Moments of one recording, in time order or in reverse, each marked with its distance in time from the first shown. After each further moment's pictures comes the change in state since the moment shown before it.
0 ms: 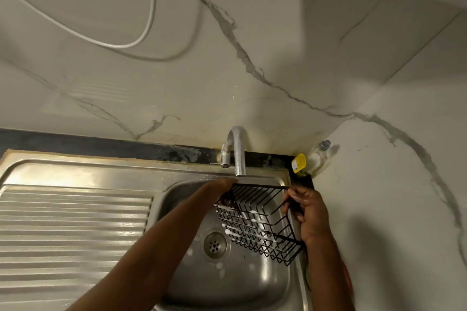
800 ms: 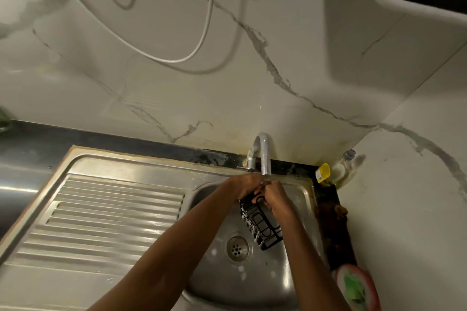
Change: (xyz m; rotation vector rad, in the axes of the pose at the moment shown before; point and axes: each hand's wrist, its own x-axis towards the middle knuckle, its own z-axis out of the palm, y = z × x) left_hand -0.089 0.025 -0.002 0.115 -0.104 0.165; right_hand 0.047 0.041 0.117 -0.435 -0.097 0.259
